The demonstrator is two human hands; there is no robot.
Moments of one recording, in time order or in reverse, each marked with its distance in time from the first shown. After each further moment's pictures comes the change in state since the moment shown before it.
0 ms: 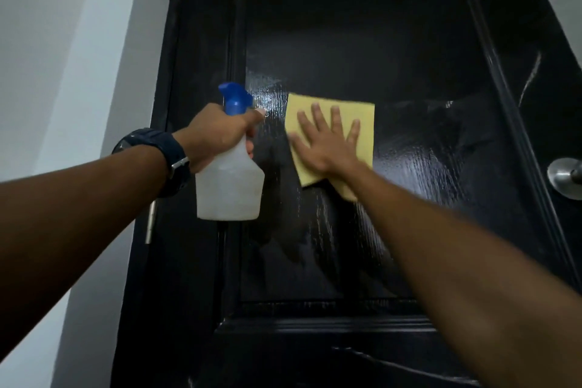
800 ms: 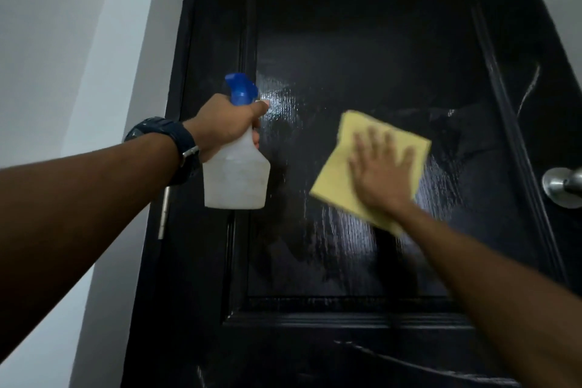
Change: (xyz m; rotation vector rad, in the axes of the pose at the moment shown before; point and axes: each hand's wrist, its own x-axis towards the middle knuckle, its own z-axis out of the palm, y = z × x) left_hand -0.002 0.017 -0.015 -0.012 0.029 0.035; right_hand -0.055 0.071 0.004 -0.122 0.137 0.168
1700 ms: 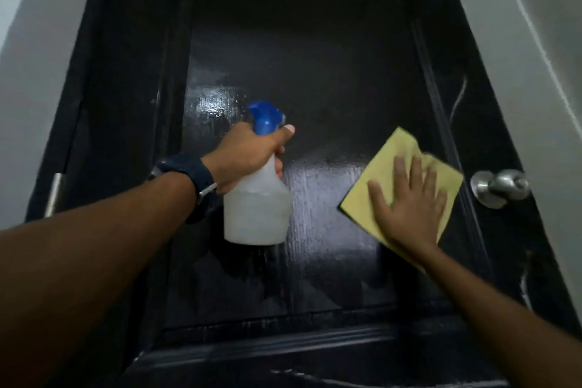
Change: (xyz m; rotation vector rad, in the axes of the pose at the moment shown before) left_hand 0.020 -0.028 0.134 -0.304 -0.212 0.027; right_hand -0.057 0.126 -0.005 0.069 0.210 0.290
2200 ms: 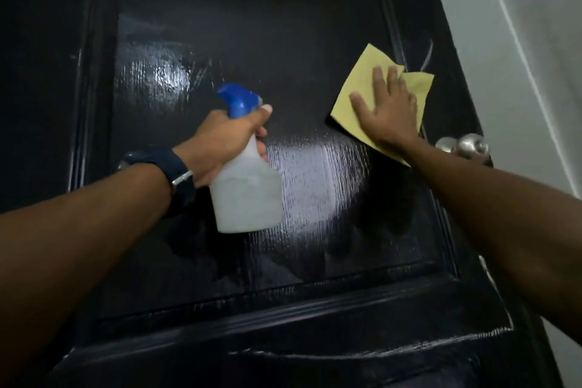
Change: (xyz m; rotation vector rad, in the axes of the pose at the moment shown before) left_hand 0.014 -0.038 0.047 -0.104 0.030 -0.048; right_hand 0.127 0.021 -0.020 -0.062 -0.002 -0.158
